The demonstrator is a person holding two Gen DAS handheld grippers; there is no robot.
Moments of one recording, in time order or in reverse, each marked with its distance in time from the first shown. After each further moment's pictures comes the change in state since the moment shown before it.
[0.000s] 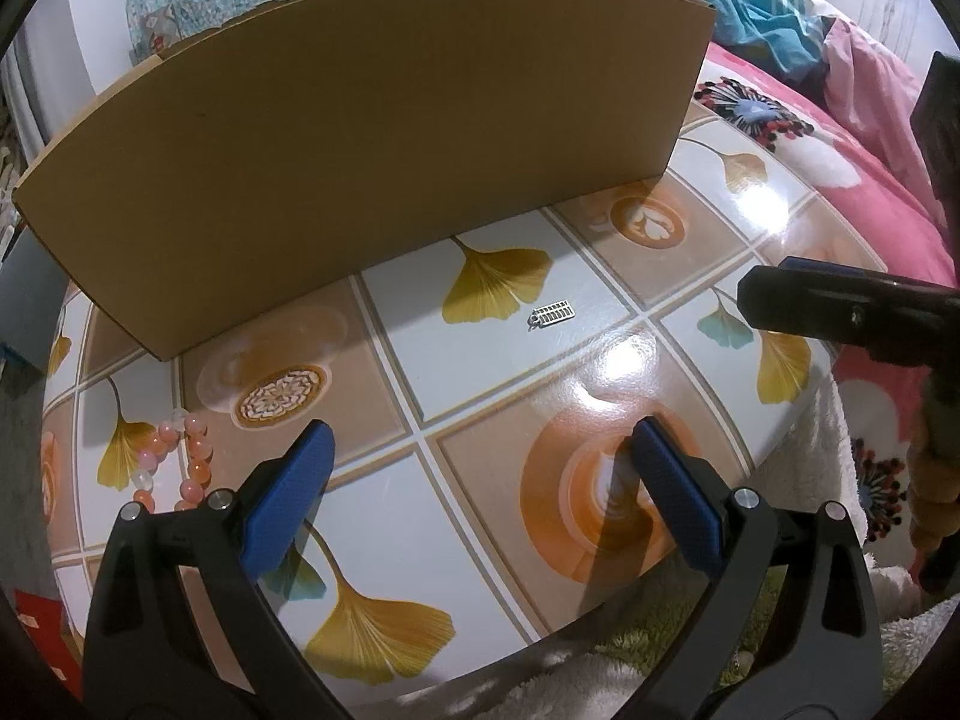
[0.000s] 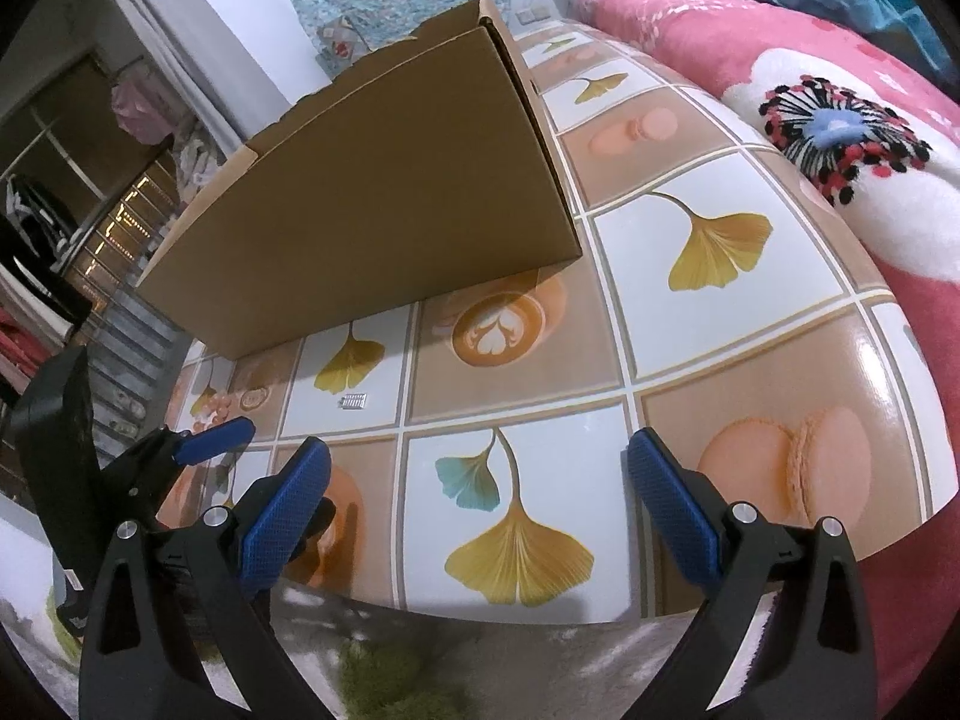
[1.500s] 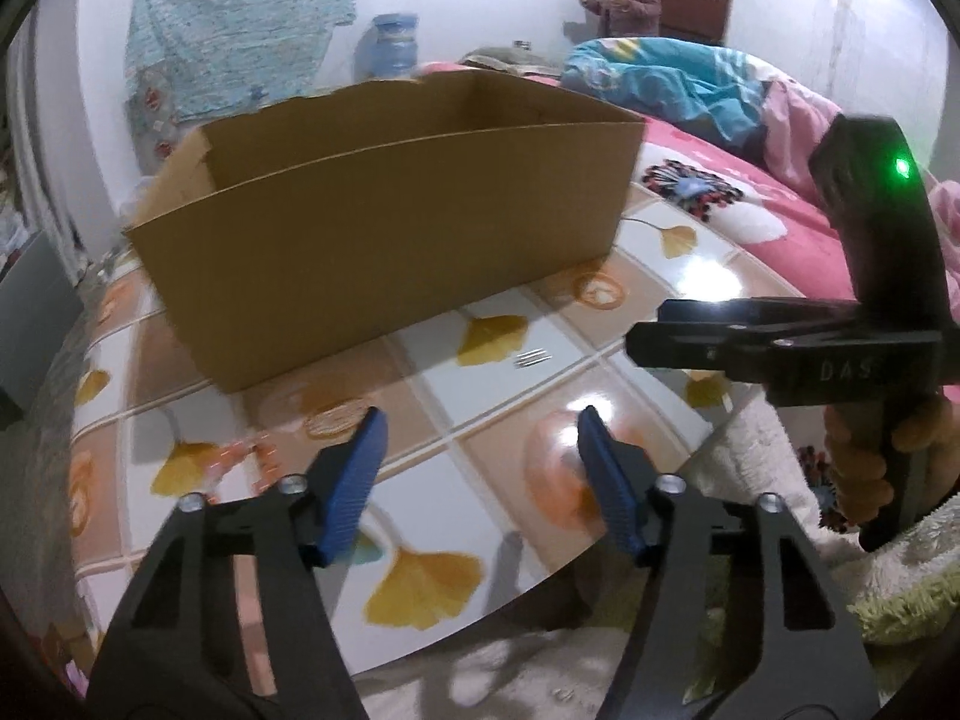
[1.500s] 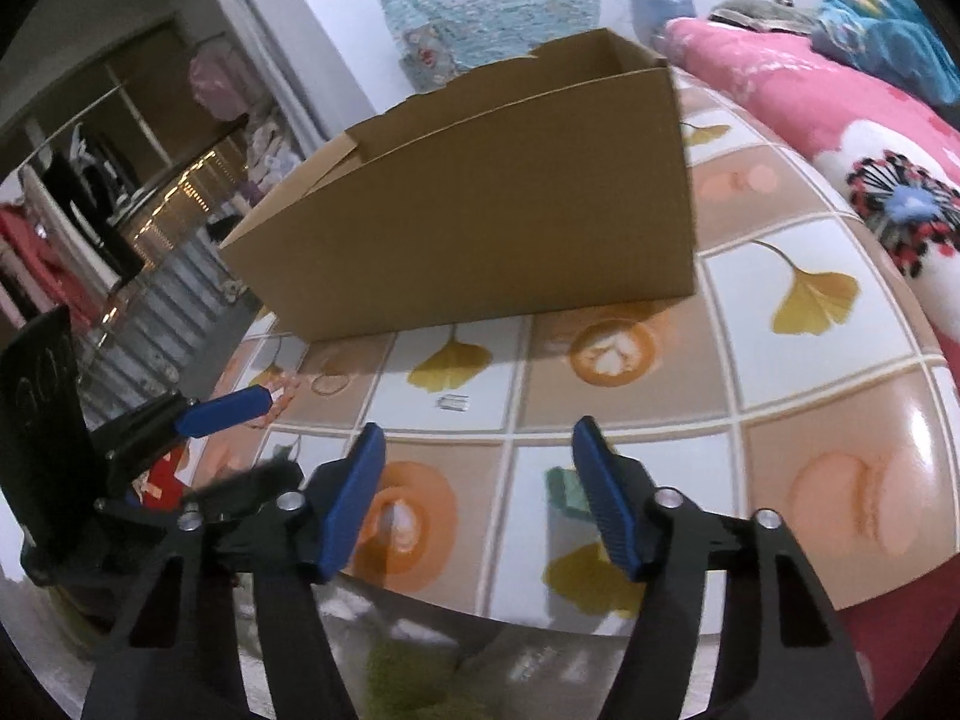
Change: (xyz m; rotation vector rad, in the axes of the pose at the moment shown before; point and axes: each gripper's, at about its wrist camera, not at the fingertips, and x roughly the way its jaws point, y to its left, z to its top) left arm -0.067 0.026 -0.022 0.014 -0.206 -0.065; right arm -0.005 0.038 -0.010 -0.163 -0.063 0.121
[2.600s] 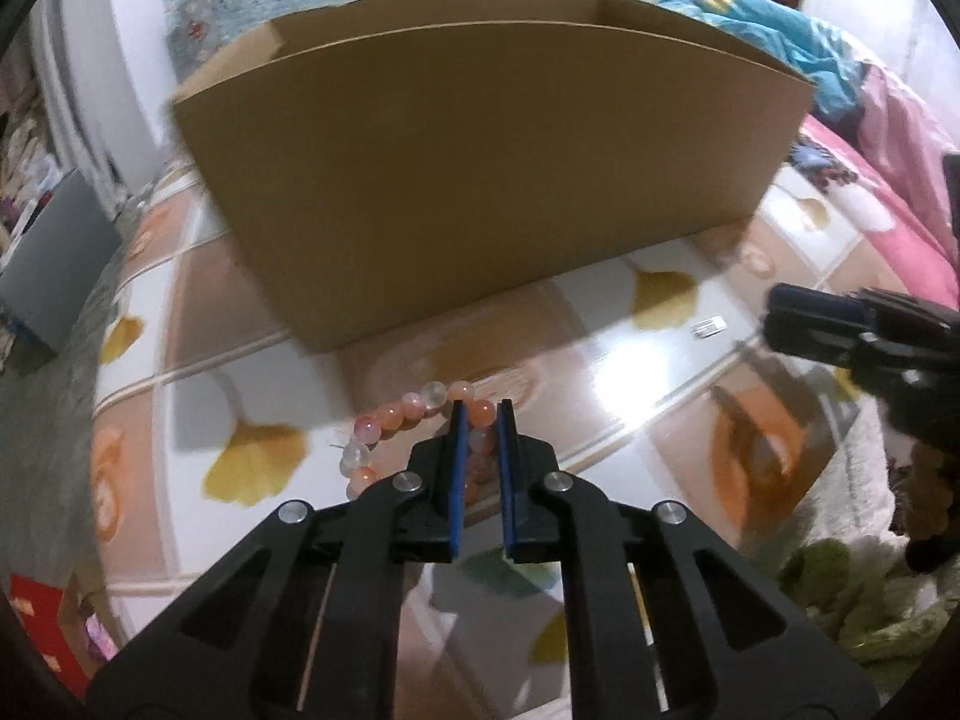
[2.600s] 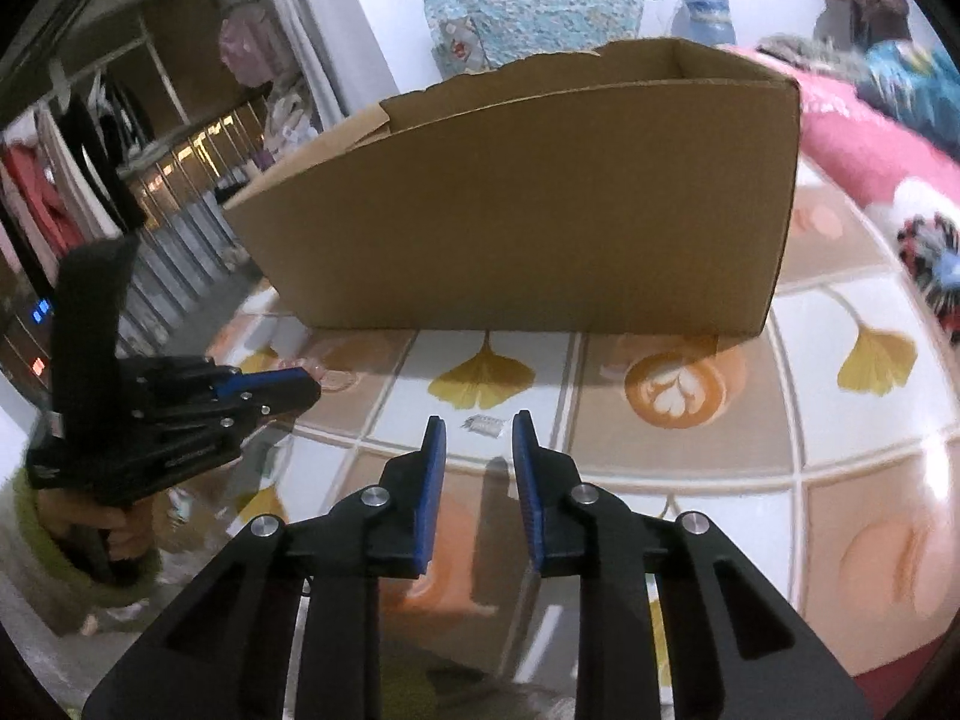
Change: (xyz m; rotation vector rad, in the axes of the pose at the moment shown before) left arm 0.048 0.058 0.008 -0.064 0.170 0.089; right arm 0.024 0.022 0.004 -0.145 0.002 -0.046
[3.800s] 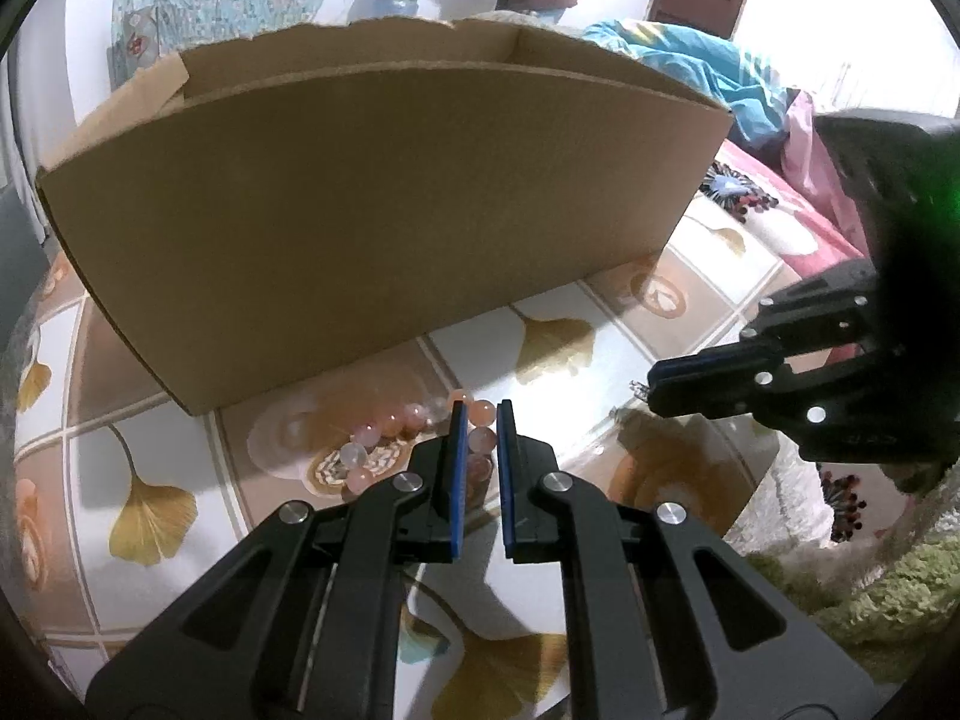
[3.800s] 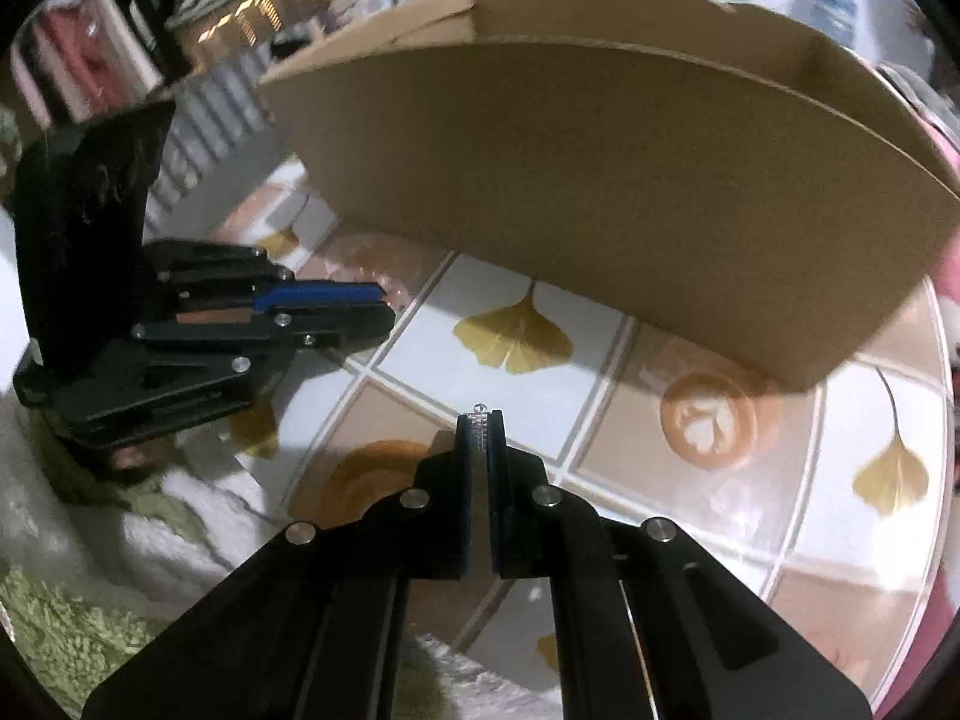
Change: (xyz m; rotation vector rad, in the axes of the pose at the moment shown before) left arm 0.001 -0.015 0.005 0.023 -0.090 -0.200; right arm -0.007 -0.007 0.023 -0.204 0.278 0.070
